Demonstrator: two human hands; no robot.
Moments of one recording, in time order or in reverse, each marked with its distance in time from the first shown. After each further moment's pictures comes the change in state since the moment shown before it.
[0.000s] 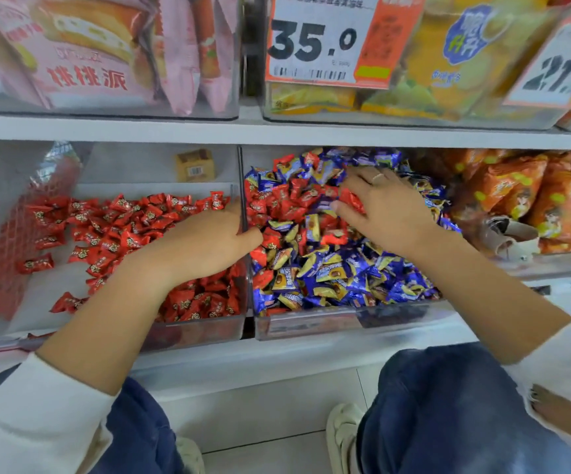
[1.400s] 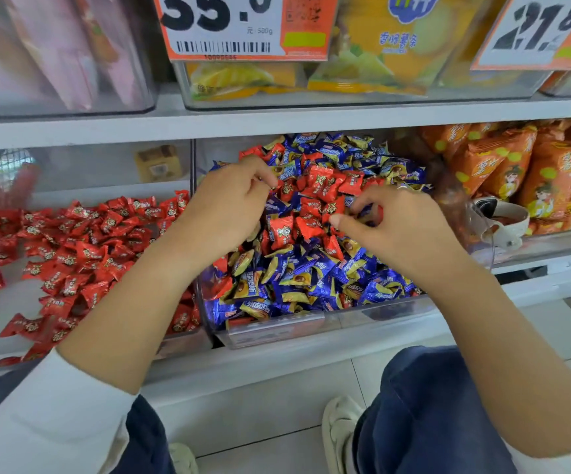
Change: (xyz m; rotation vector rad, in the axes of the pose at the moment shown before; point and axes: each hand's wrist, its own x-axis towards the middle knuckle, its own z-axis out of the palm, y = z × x) left_hand 0.040 0.068 0.011 -0.313 0.321 0.118; right_hand -0.050 0.007 -0.023 0.392 -0.006 0.380
